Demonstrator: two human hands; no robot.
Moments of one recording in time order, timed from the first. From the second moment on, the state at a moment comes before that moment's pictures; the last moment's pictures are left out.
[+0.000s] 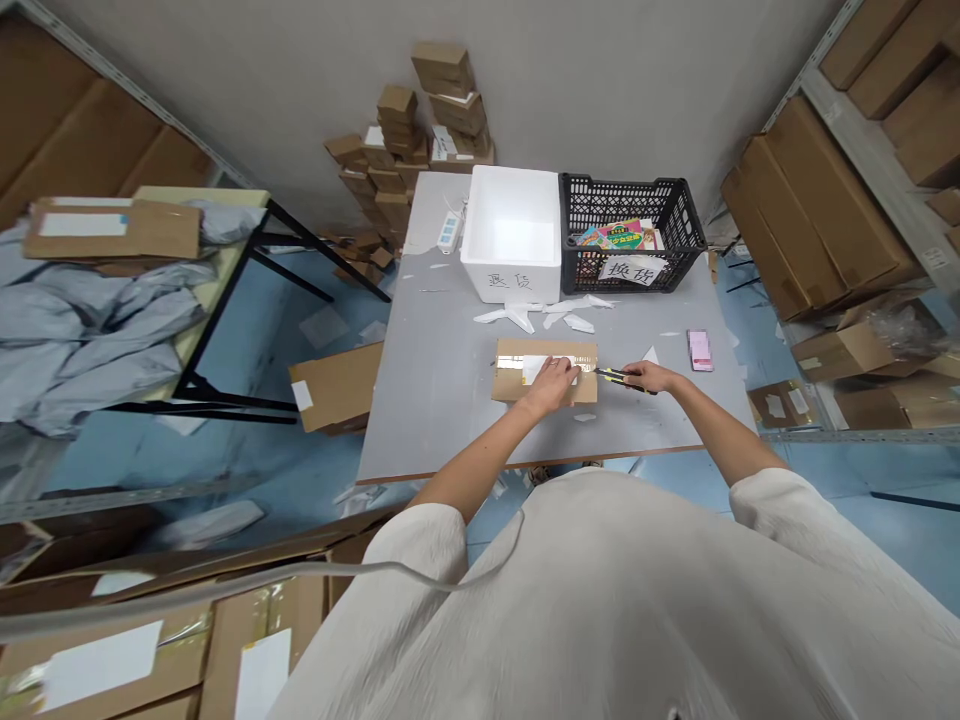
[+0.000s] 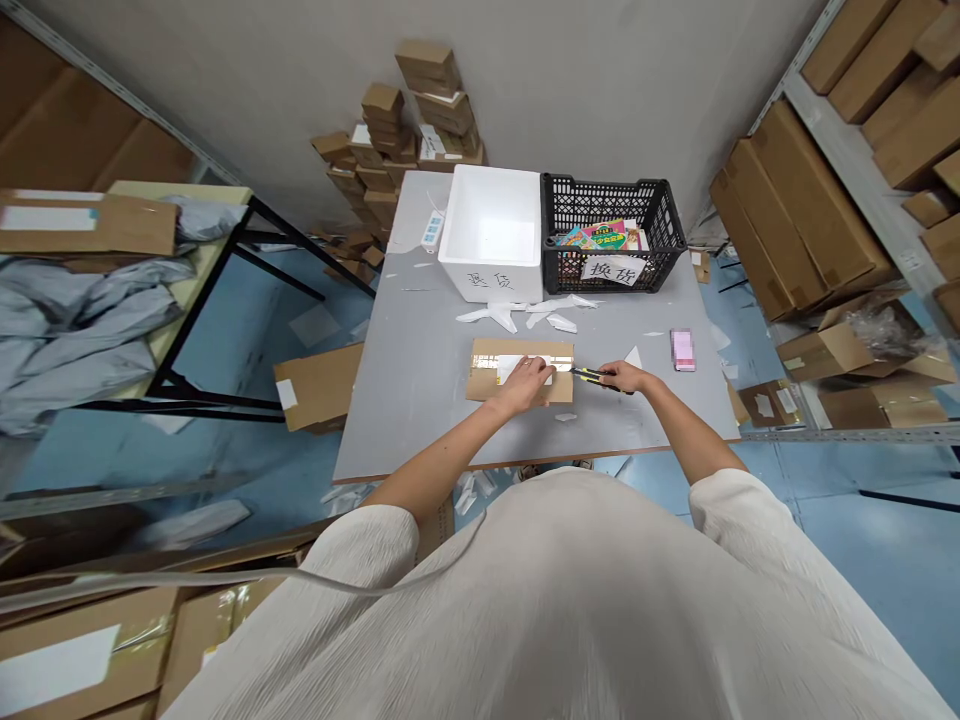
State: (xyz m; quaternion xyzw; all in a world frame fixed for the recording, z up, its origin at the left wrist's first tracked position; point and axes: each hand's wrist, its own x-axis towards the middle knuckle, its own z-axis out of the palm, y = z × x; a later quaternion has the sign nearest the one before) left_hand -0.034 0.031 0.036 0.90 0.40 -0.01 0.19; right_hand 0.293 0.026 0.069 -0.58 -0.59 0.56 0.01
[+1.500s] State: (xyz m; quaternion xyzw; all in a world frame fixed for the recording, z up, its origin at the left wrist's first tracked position) left_hand -0.035 0.084 0.036 0.84 0.49 0.00 0.24; right_hand 0.268 -0.023 0.080 -0.59 -0.76 0.26 0.04
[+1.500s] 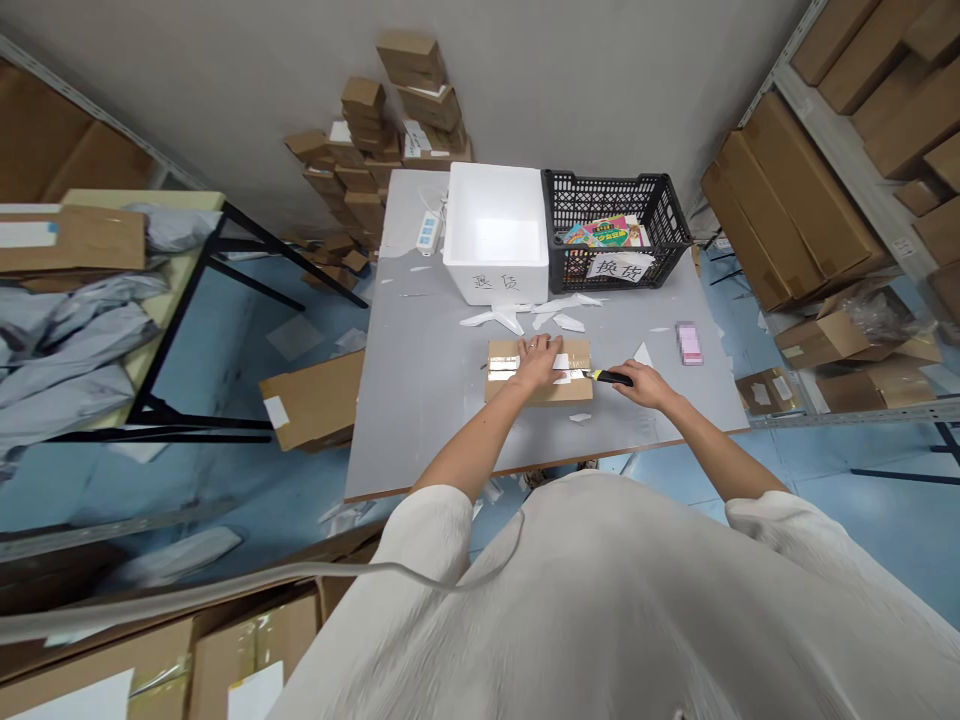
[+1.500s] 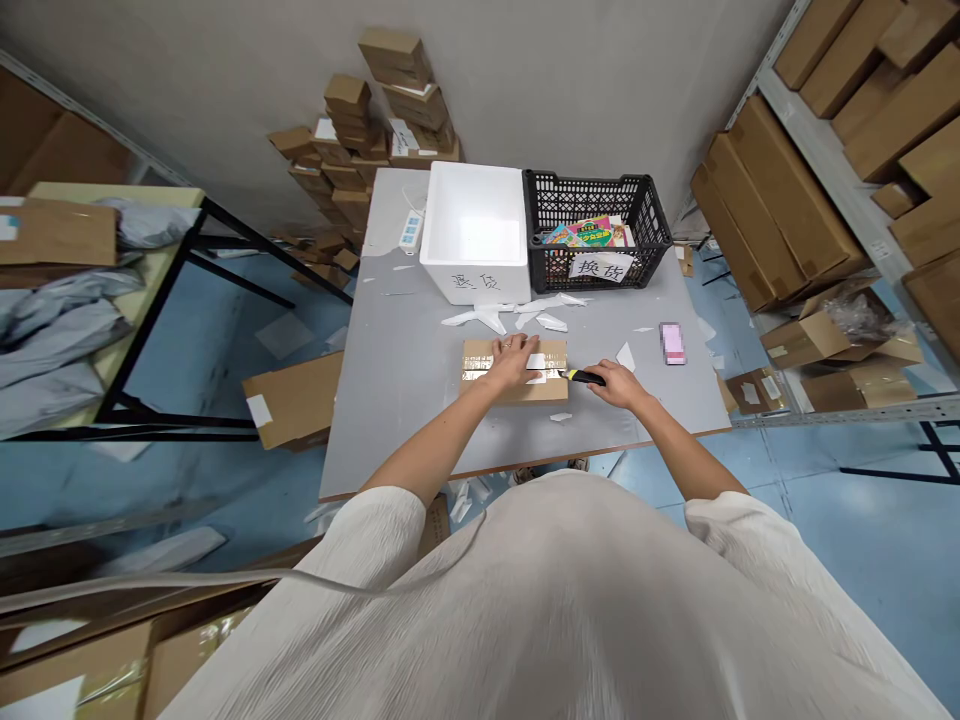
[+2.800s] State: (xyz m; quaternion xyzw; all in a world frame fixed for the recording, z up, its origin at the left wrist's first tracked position) left_hand -0.034 0.043 0.023 0.85 0.50 0.08 0.15; right_hand 0.285 -0.034 0.028 -0.59 -0.76 0.23 0.17
